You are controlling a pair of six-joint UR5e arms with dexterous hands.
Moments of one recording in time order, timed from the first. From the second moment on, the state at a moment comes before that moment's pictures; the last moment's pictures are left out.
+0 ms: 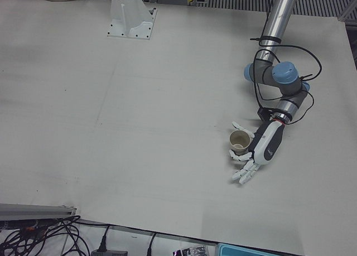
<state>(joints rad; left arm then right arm) -1.00 -1.69 -1.17 -0.47 1.46 0.72 1.45 -1.75 1.70 -3.05 -1.51 -0.36</state>
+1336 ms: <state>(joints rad) -1.00 -1.71 -1.52 -0.13 1.43 0.55 1.41 -1.61 1.21 -2.75 -1.52 -0.40</state>
